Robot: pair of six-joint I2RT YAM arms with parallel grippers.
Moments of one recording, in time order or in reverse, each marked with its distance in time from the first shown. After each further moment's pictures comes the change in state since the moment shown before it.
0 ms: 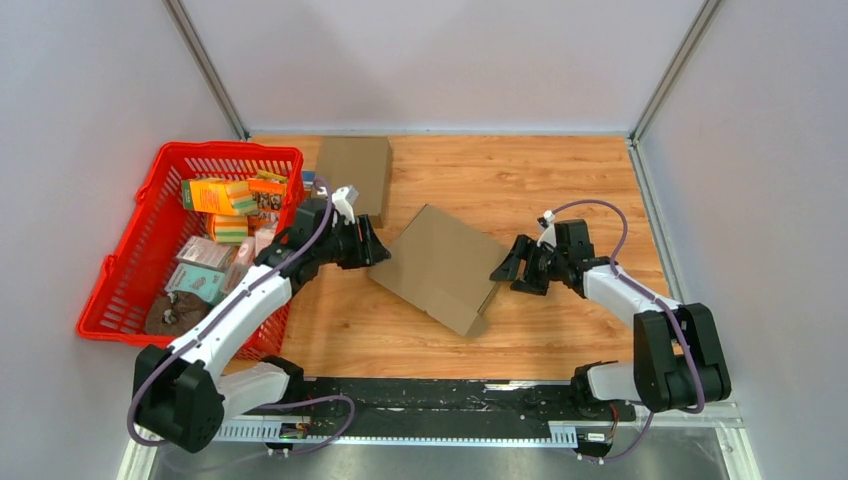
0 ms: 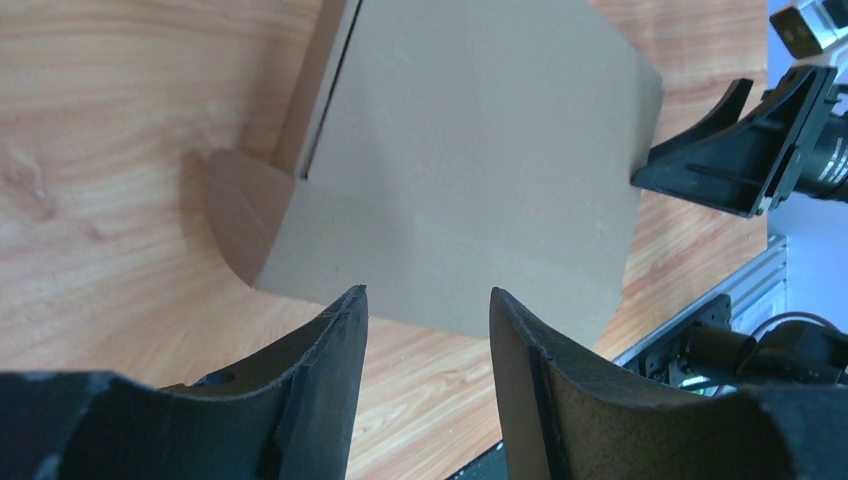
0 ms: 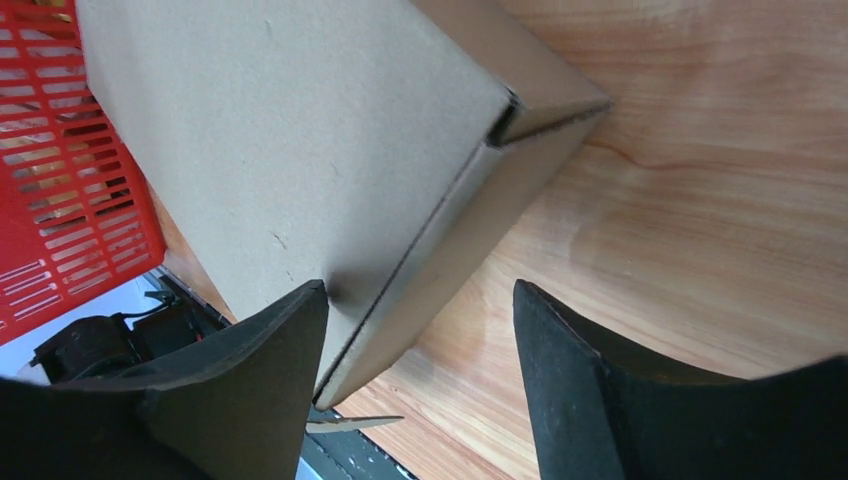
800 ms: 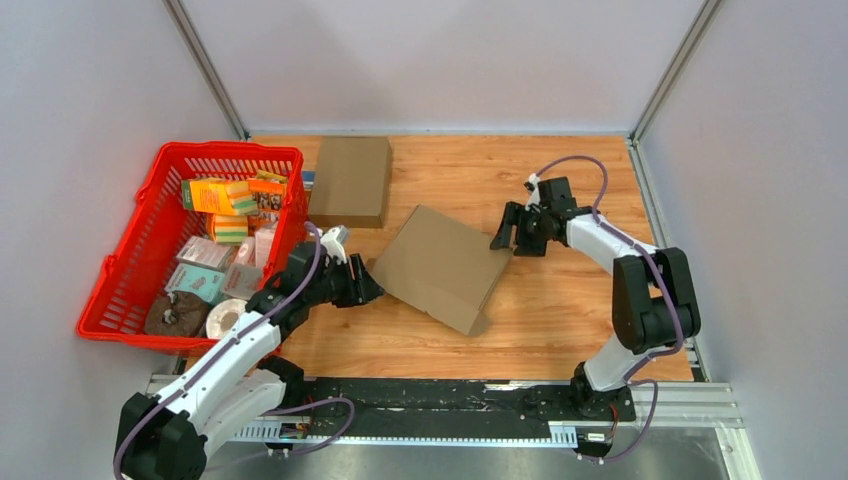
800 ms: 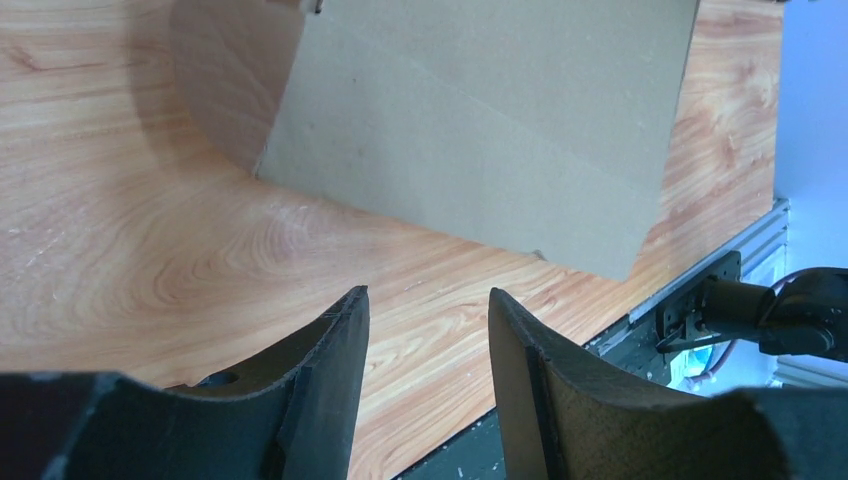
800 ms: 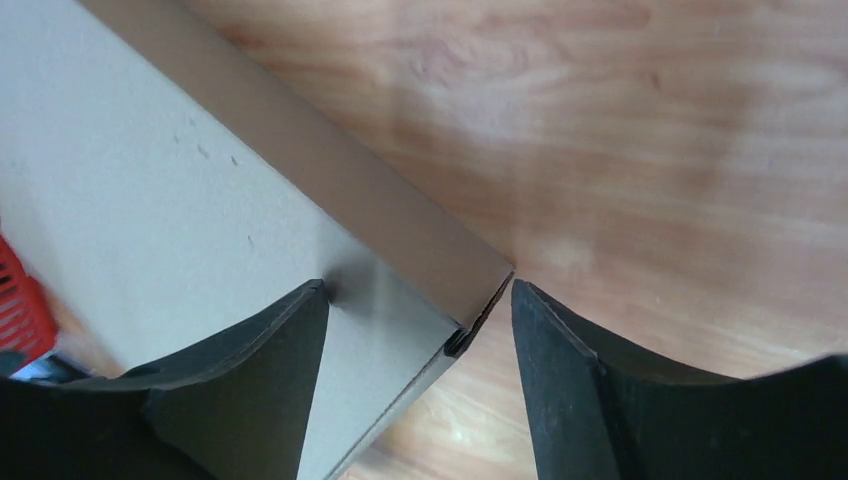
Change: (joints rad) left arm -0.026 -0.237 -0.277 0.054 0.007 -0.067; right arm 0.041 0.322 0.444 -0.182 0.206 -0.175
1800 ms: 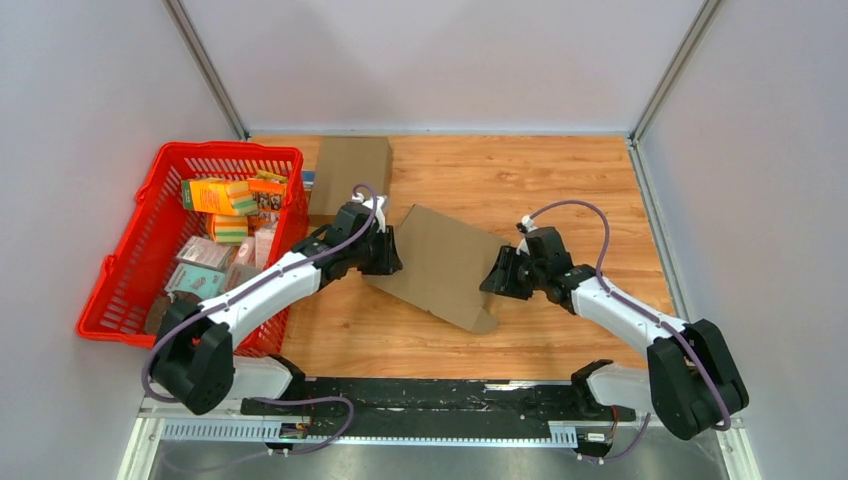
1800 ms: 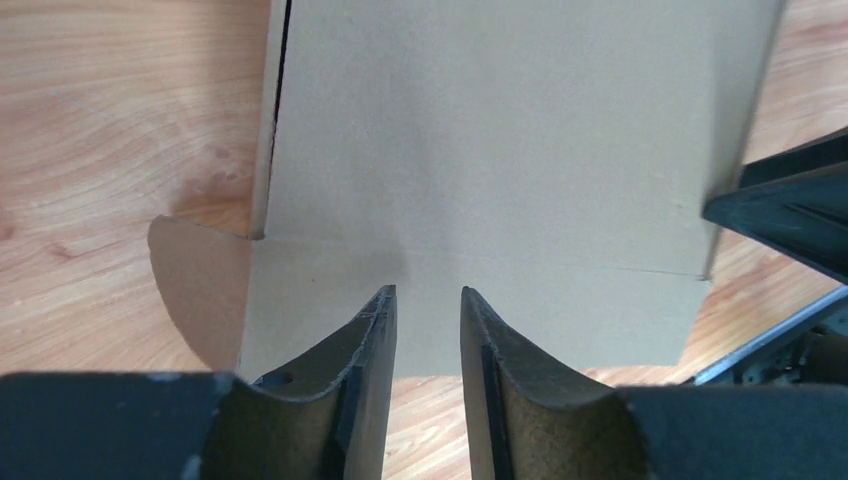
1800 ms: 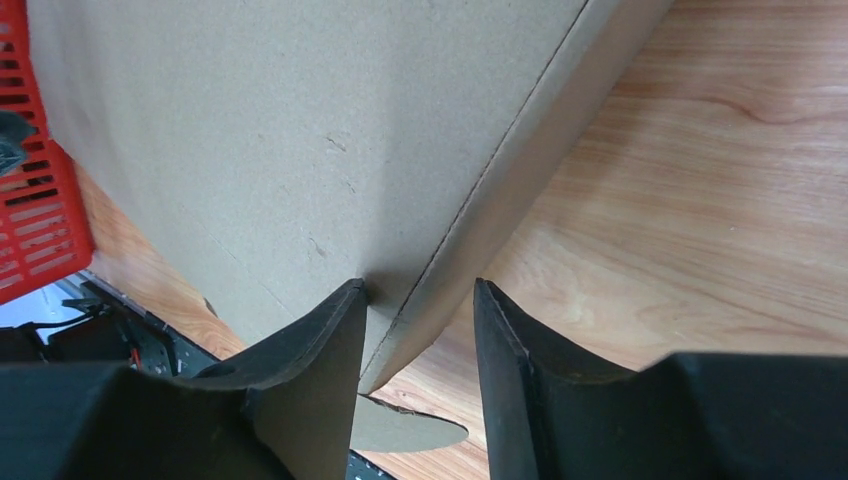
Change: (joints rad) left arm -0.152 0.475 0.338 -0.012 -0.191 0.106; right arm 0.229 -0.422 -0.454 0.162 0.063 0.259
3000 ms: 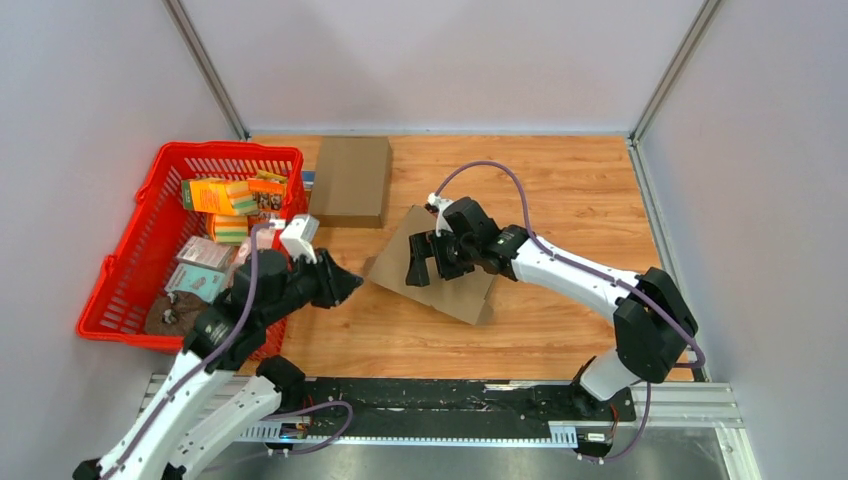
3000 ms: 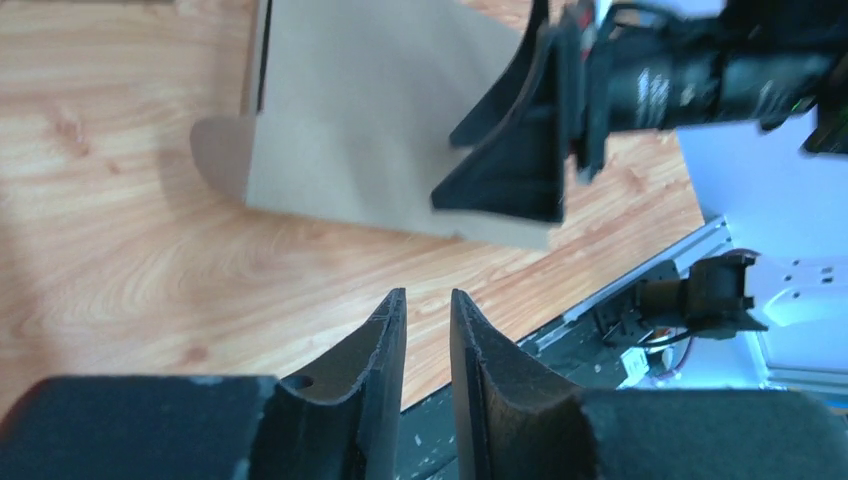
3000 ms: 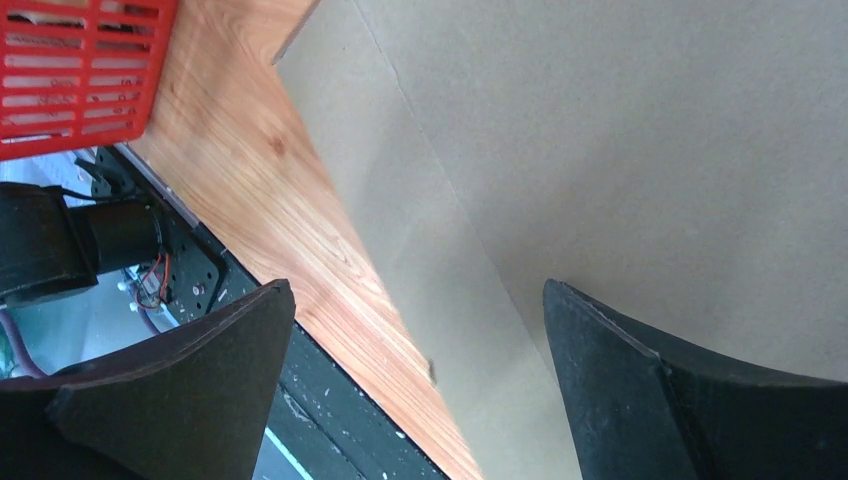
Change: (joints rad) left arm -0.002 -0.845 -0.085 -0.371 -0.013 -0.091; right arm 0.362 0.315 0.537 -0.157 0.032 -0.150
